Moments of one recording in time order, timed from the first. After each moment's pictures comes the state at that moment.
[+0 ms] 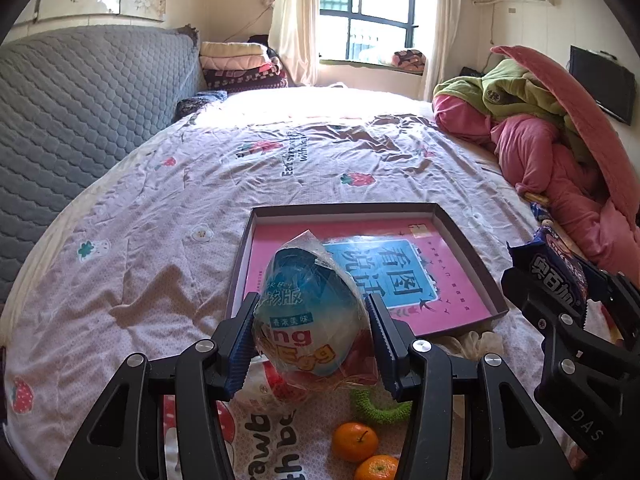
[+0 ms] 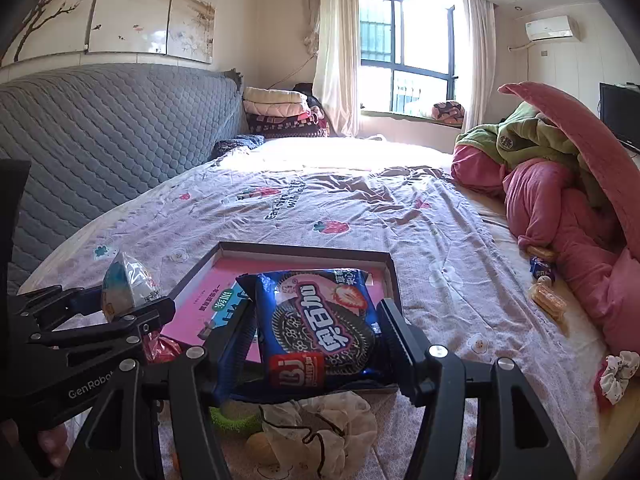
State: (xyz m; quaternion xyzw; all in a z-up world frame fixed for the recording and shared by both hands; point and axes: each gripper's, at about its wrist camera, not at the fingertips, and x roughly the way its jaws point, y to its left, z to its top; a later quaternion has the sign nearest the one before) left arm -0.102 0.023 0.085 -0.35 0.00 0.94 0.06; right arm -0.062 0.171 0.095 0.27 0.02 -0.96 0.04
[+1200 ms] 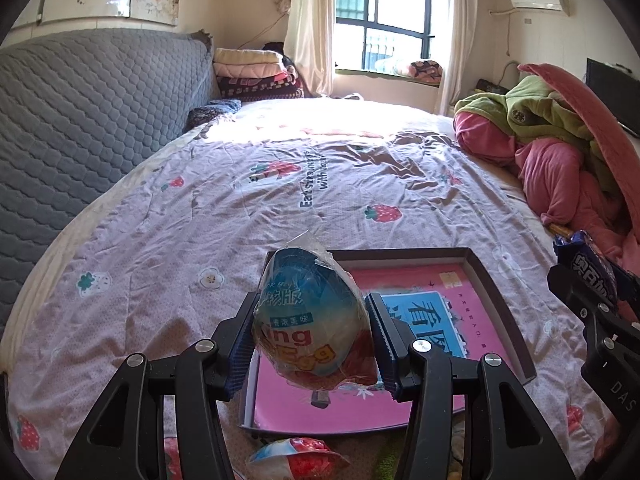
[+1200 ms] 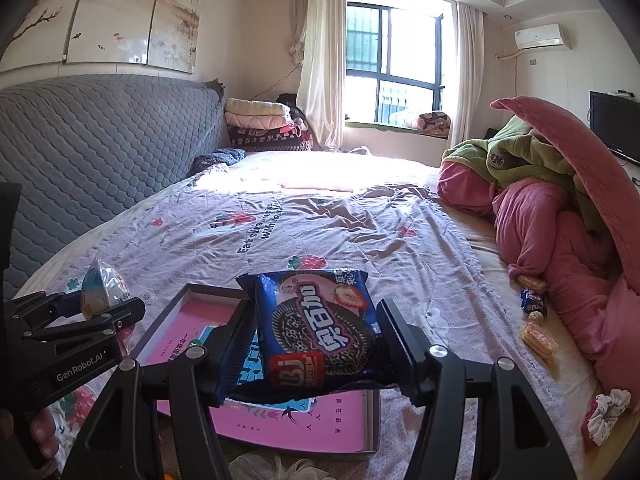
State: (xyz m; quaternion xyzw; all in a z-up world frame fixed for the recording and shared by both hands) left arm -0.177 0.009 0.099 -0.34 0.00 0.94 0.03; right arm -0.128 0.185 0.118 0.26 0.02 -0.97 0.01
